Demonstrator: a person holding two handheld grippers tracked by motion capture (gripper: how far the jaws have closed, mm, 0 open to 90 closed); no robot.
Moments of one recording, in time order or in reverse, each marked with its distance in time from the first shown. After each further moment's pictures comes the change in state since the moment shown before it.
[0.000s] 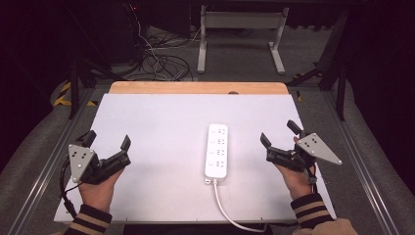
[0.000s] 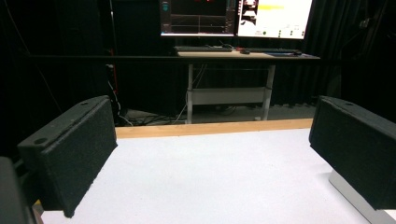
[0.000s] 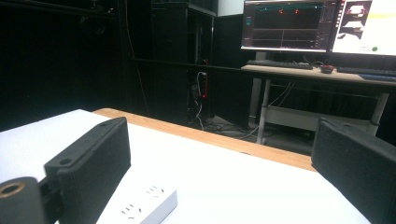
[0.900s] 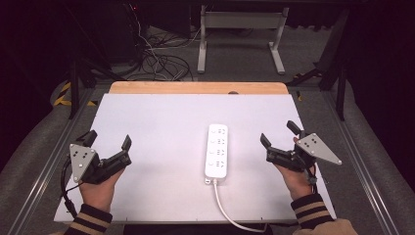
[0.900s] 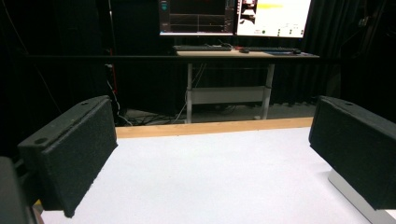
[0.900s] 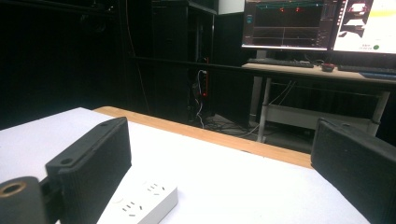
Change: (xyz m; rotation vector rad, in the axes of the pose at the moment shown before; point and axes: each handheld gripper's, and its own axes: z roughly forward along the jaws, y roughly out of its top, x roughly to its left) left arm -0.001 0.000 0.001 0.005 -0.004 0.004; right arm 0.000 -0.001 0.000 0.007 0.004 -0.001
